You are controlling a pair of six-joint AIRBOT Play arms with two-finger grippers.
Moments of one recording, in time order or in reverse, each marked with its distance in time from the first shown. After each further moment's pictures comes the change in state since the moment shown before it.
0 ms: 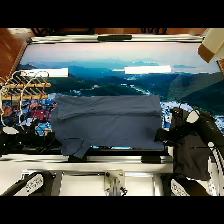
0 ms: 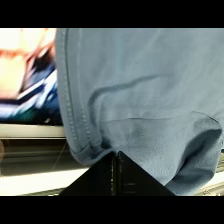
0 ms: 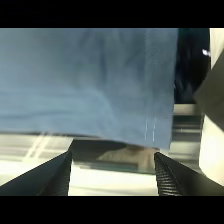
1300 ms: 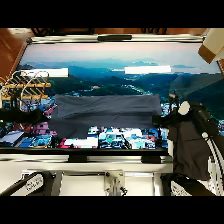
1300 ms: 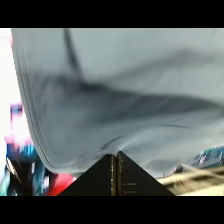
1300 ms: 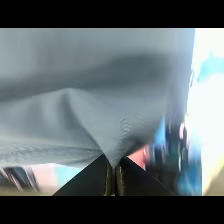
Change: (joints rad) left arm -0.010 -0.058 0.451 -0.013 -0.042 0.123; right arm 0.139 -0.098 0.196 -0.087 -0.261 0.060
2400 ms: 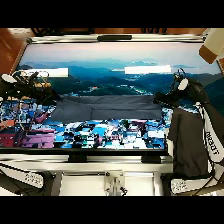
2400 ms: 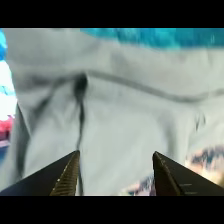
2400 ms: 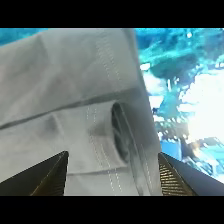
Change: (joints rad) left arm -0.128 -0.600 0.581 -0.039 -0.140 -0.120; right arm -0.097 -0.413 0.415 0.031 -0.055 0.046
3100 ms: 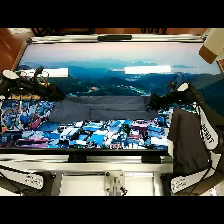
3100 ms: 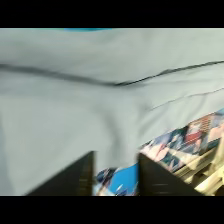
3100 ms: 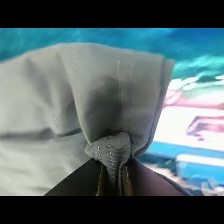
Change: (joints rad) left arm -0.089 0.044 0.008 -0.119 -0.011 0.020; right arm -0.046 -0.115 -0.003 0.401 0.055 -0.212
